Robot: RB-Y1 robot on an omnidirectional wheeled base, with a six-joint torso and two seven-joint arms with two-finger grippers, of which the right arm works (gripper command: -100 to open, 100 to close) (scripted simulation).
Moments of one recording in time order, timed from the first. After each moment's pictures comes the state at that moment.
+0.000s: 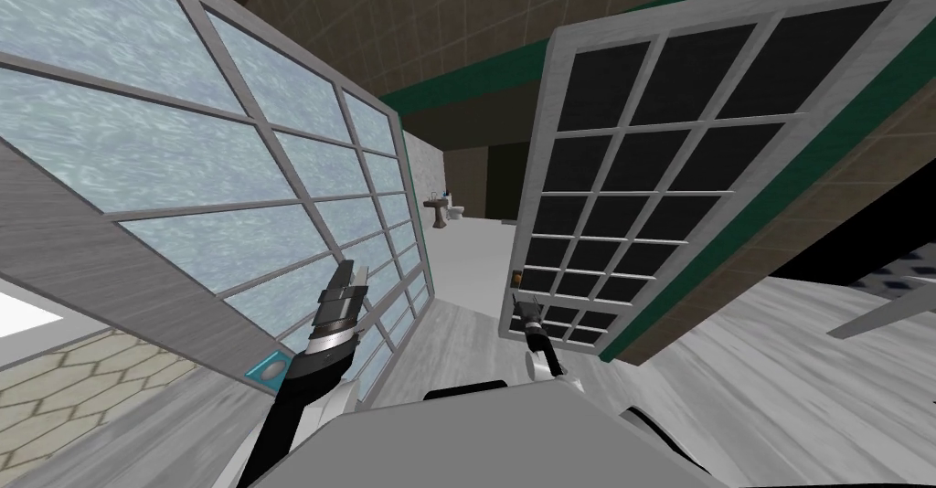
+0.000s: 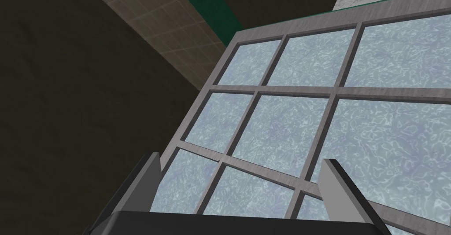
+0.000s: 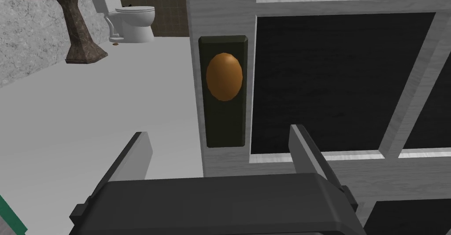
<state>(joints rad) -0.13 -0.21 0.14 -0.59 -0.54 -0.87 -1.41</state>
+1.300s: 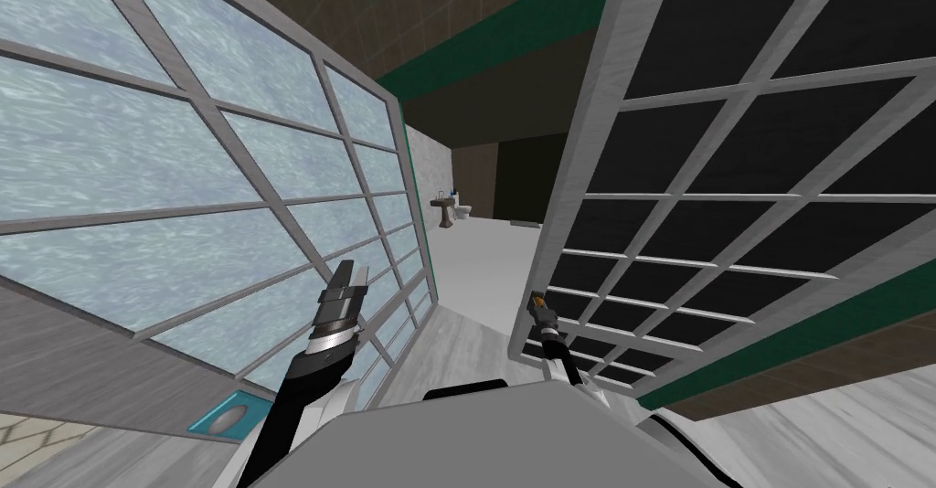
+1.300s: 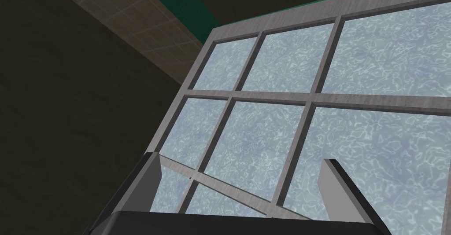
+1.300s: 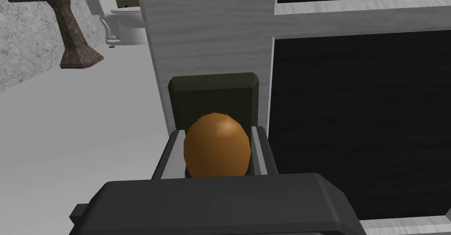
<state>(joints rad) -0.10 -0.29 0.12 -0.55 -0.57 -0.91 -1.51</state>
